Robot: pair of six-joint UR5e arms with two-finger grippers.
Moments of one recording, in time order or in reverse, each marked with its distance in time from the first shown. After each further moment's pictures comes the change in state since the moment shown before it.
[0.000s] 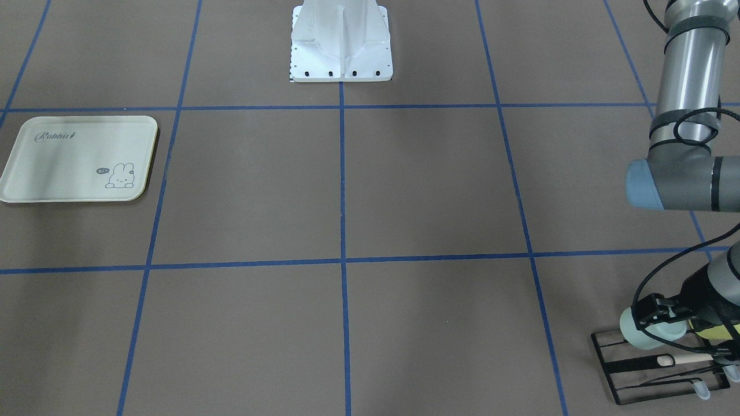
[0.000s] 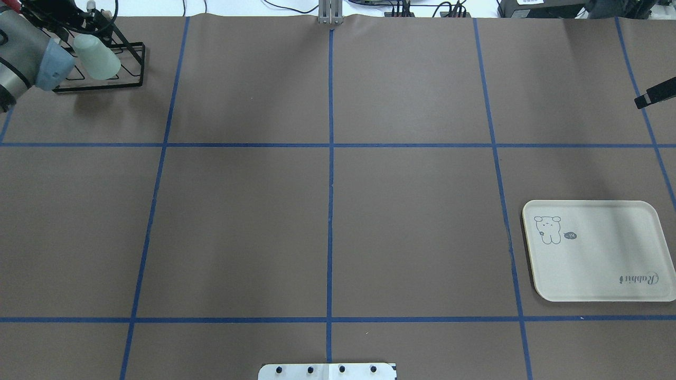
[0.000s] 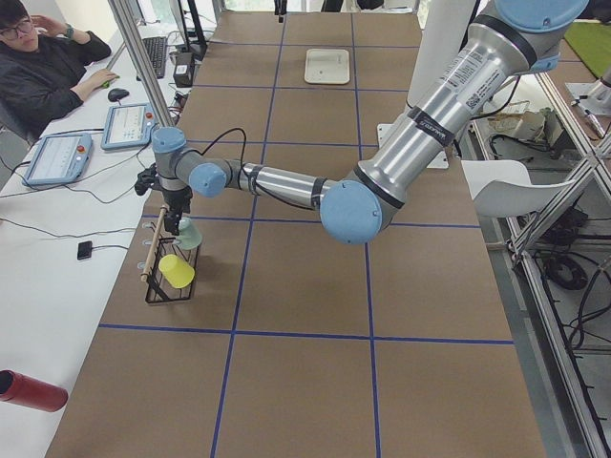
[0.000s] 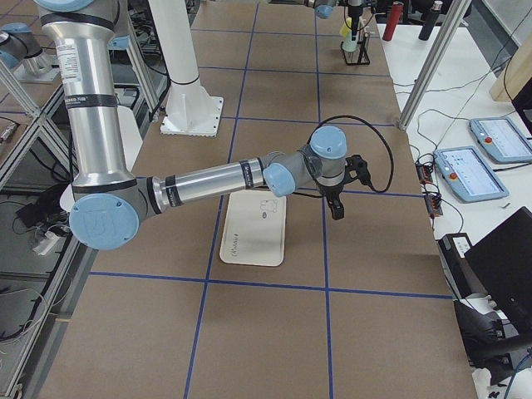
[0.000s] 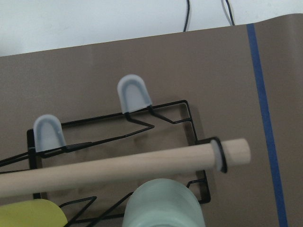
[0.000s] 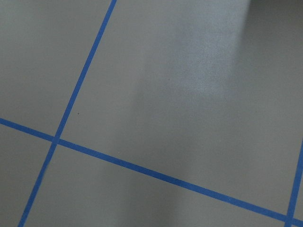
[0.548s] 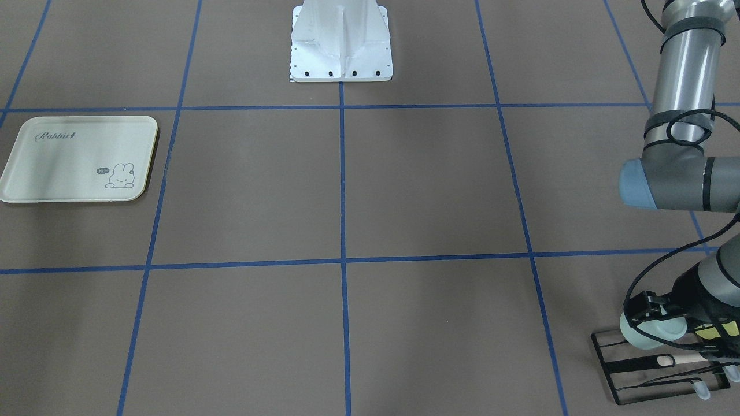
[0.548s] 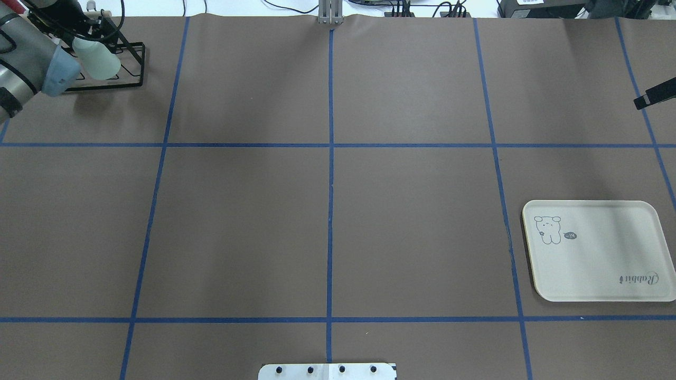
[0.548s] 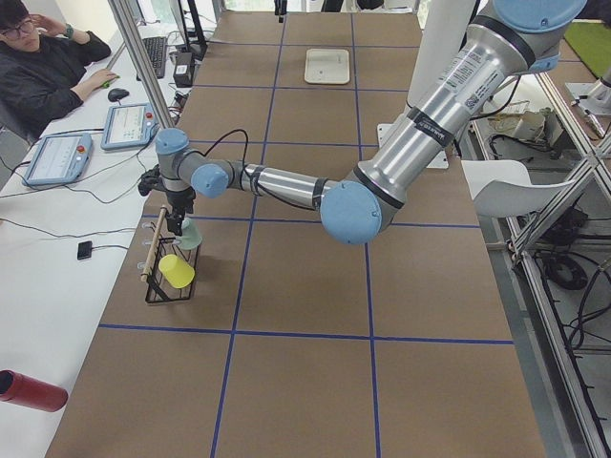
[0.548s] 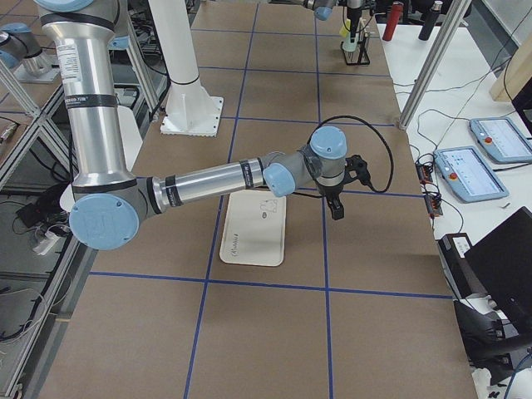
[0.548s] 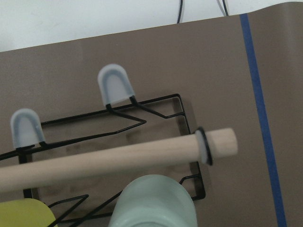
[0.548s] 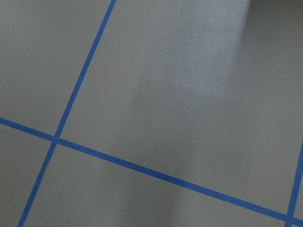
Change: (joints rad) left arm 0.011 0.006 -0.002 0.000 0.001 0.009; right arm -0.002 0.000 0.000 -0.001 0.000 0.000
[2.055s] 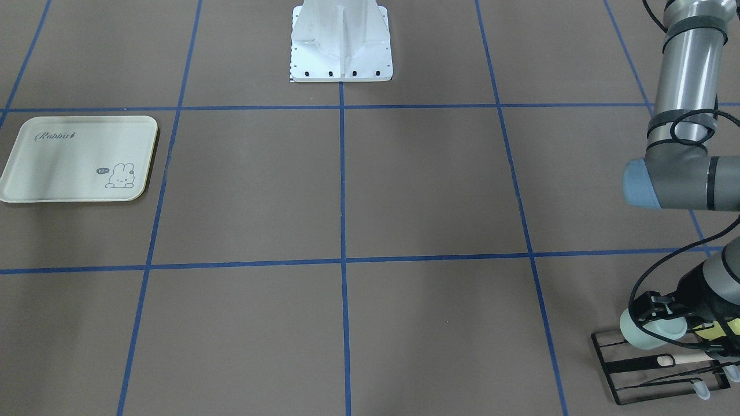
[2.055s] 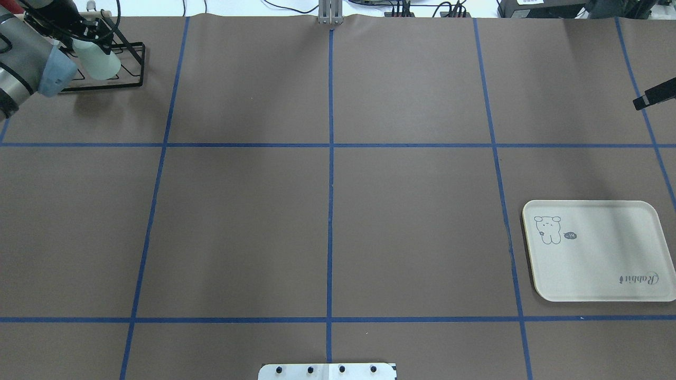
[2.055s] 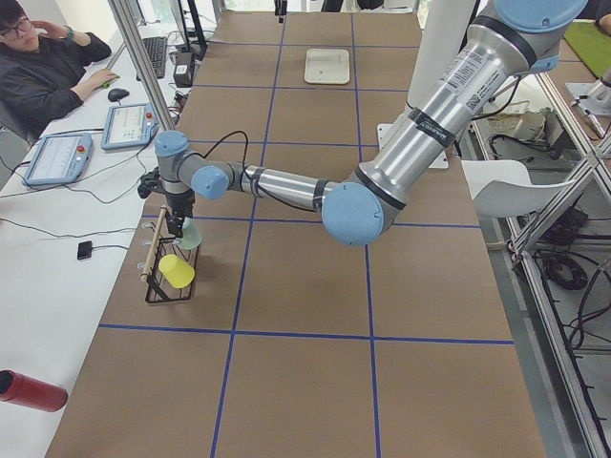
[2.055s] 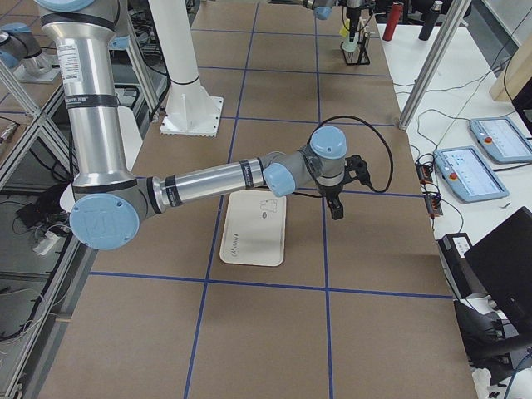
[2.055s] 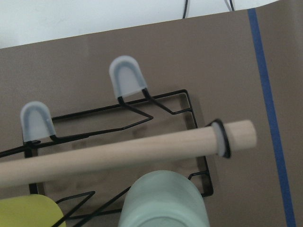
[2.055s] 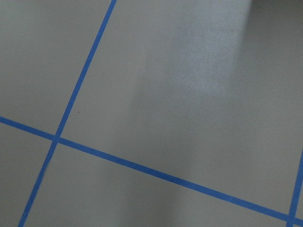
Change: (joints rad) left arm -0.007 0.007 -0.002 0.005 0.002 0.002; right arm -0.002 0.000 0.000 0.000 0.000 0.000
